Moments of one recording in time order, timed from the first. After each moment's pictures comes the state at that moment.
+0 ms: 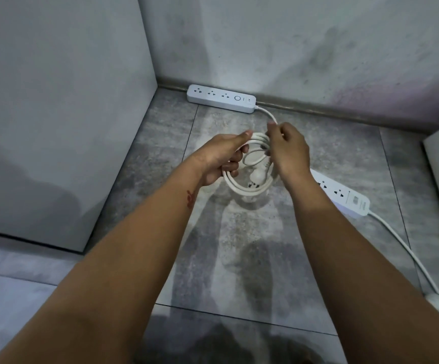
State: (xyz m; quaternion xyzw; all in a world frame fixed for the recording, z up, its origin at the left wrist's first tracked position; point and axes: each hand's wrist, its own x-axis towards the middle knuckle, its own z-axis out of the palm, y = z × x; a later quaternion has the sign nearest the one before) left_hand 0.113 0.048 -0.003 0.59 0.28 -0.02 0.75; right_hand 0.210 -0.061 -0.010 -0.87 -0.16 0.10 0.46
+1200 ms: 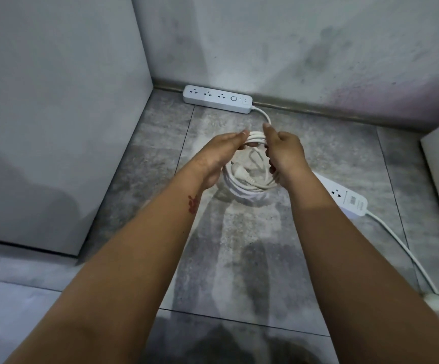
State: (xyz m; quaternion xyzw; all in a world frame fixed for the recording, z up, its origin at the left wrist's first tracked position) left_hand 0.126 0.042 -0.016 0.60 0.29 0.04 0.74; right_hand 0.224 -0.059 -0.015 -0.84 -0.11 0.20 0.49
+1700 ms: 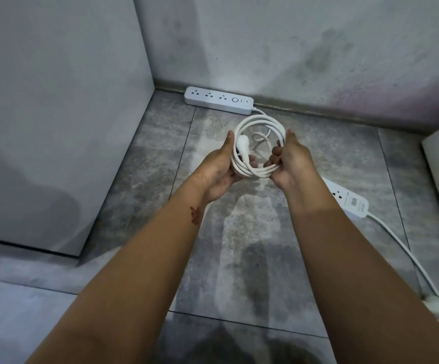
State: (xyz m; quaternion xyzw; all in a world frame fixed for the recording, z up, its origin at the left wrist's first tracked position) left_hand 0.116 0.028 -0.023 0.44 0.34 0.06 0.83; right_hand 0.216 -0.058 -0.010 -0.61 0.15 0.29 0.72
